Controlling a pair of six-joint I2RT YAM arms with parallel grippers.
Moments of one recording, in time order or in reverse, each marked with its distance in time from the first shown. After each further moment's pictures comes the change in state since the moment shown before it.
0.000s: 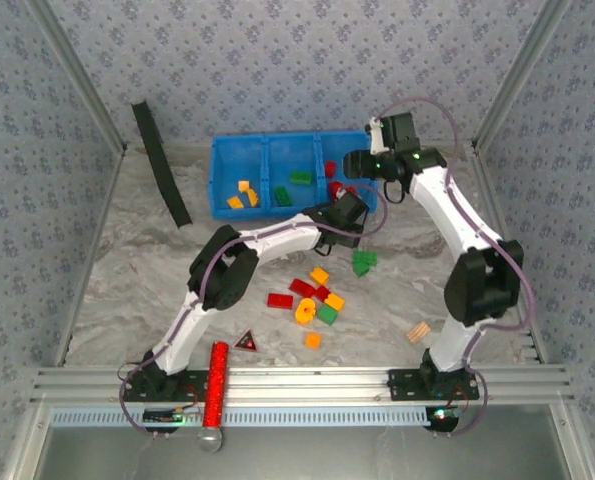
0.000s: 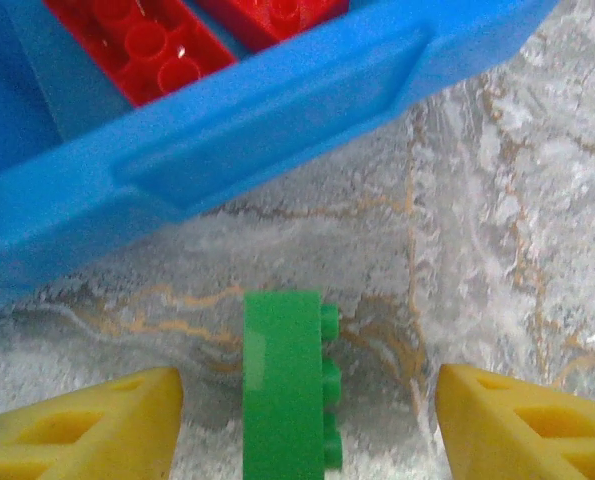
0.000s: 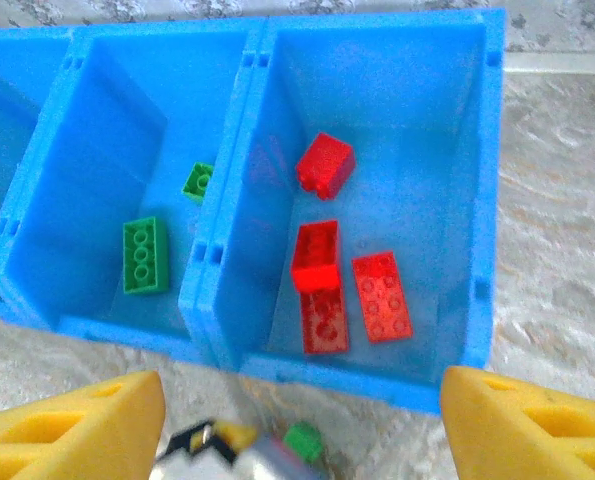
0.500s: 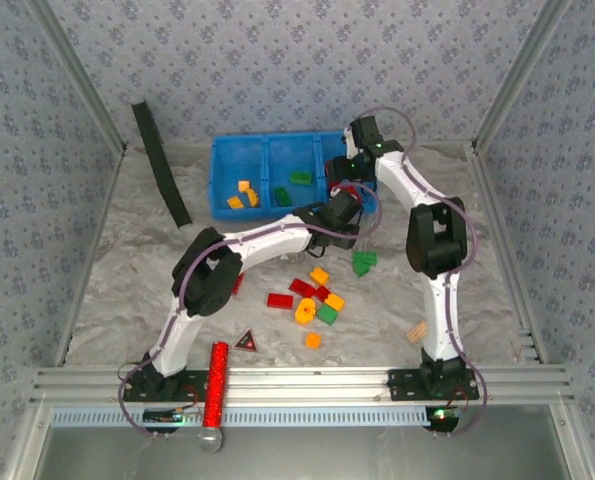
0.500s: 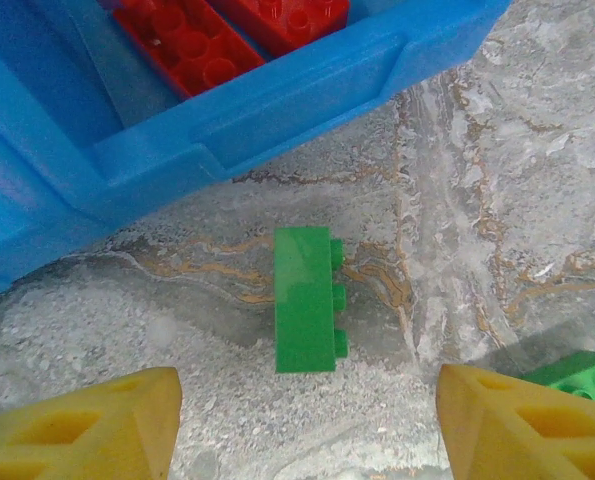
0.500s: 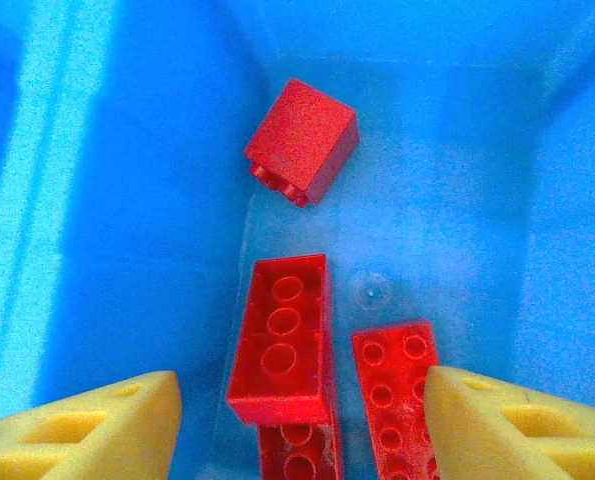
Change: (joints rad) left arm -0.010 -0.140 -0.131 -0.004 0.001 0.004; right arm 0.011 0.513 0.390 -0.060 0.003 -0.026
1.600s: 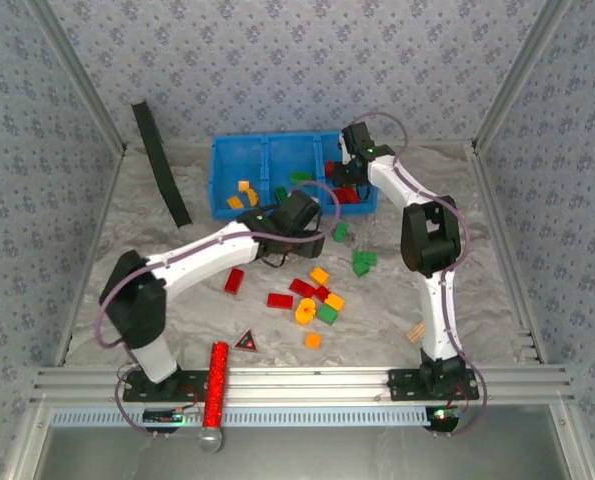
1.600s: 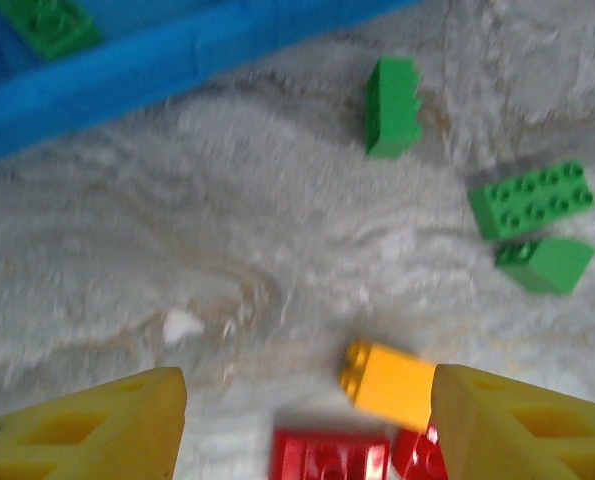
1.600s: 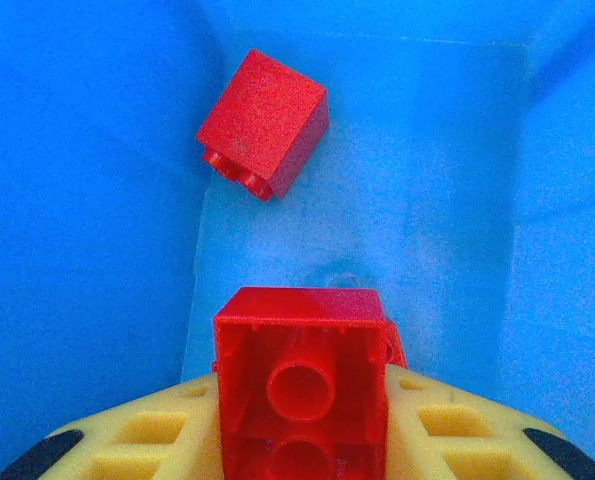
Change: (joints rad) left arm 0.038 -0.439 -0.317 -0.139 0.076 -0.045; right arm 0.031 0.057 -0.013 0.034 0.113 0.003
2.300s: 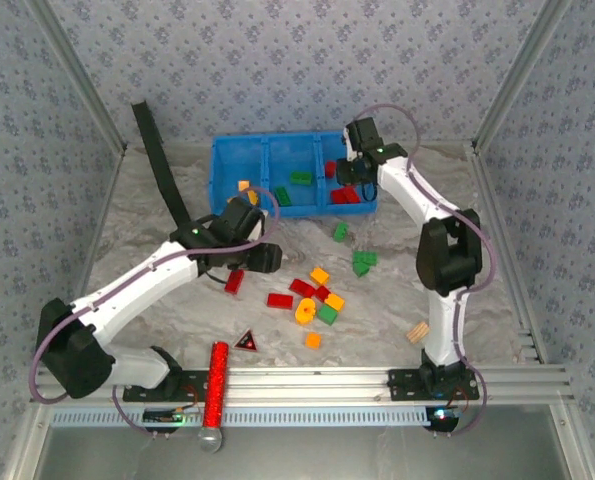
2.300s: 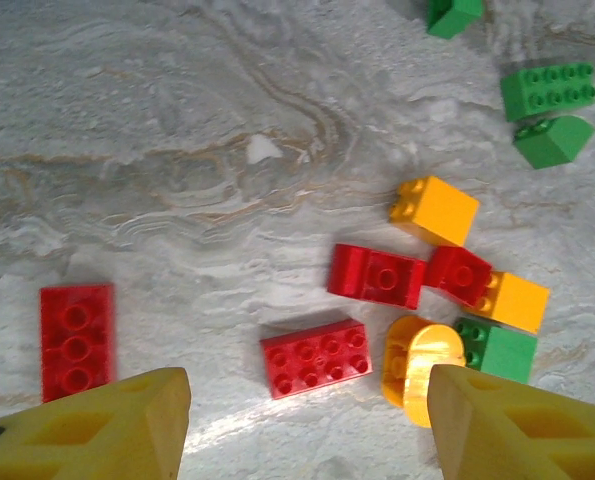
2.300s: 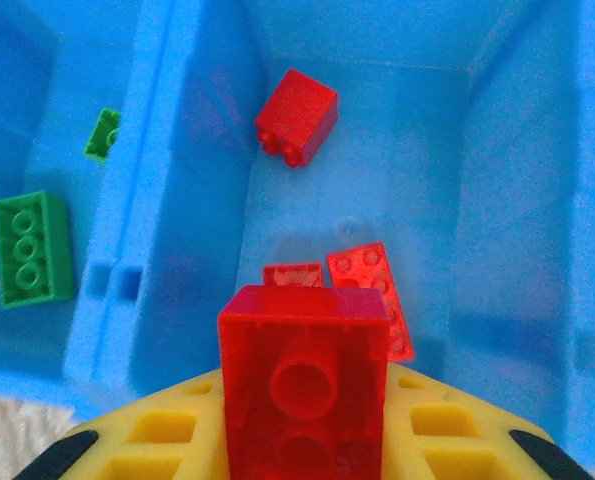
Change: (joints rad) left arm 0.137 -0.410 -0.283 -0.187 0.204 -0.056; right arm 0.027 -0.221 -0.133 -0.035 0.031 0.008
